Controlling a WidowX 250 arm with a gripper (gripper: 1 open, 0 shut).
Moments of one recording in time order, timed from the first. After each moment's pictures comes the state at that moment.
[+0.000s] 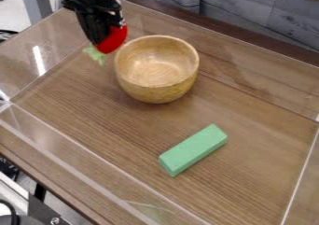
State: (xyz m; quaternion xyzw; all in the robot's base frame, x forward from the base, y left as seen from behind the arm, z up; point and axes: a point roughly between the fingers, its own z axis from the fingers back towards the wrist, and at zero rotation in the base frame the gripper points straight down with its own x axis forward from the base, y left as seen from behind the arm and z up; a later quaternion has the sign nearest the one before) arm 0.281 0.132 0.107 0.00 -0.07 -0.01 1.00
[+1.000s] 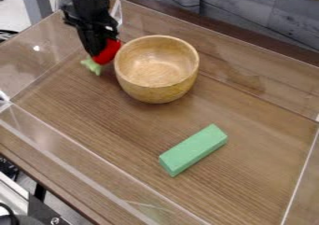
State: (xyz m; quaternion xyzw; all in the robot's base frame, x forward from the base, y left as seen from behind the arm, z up) arm 0.300 0.161 0.056 0.00 -0.03 0.01 1.00
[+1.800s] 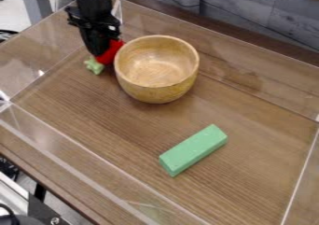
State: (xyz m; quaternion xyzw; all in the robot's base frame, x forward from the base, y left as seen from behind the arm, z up) arm 0.314 0.161 0.054 -0.01 -0.03 0.01 1.00
